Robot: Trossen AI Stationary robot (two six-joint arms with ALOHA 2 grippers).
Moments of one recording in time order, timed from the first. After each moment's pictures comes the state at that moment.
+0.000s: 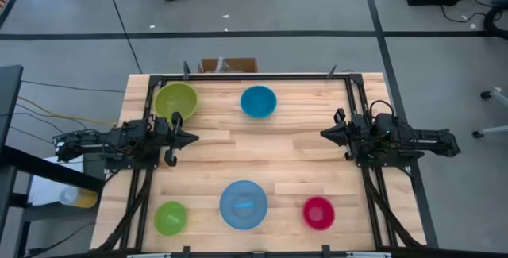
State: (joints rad) left arm 0.04 0.01 0.01 0.09 0.04 -0.12; right arm -0.06 0.00 0.07 0.08 -0.10 0.21
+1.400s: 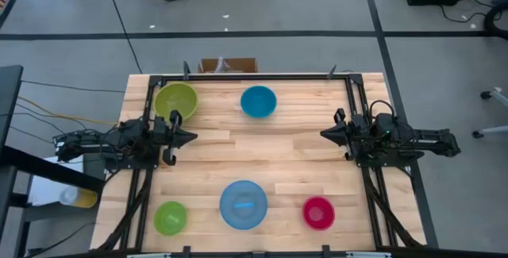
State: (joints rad) left arm 0.04 0.01 0.01 0.17 0.03 -0.11; right arm -0.06 0.00 0.07 0.08 -0.10 0.21
